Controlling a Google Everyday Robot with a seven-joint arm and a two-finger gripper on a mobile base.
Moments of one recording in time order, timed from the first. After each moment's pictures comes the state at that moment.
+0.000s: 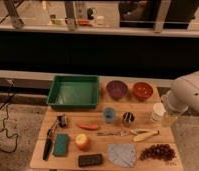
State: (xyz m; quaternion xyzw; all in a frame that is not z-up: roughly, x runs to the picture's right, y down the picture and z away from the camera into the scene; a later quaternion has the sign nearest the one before) arm 0.322 0.103 0.669 -0.22 0.05 0.07 0.97
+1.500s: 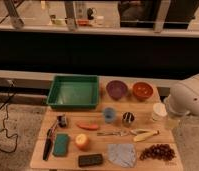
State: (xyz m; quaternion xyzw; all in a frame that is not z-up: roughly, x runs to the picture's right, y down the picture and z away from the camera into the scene) arm 0.333 0.117 0.662 -0.22 0.08 0.08 0.97
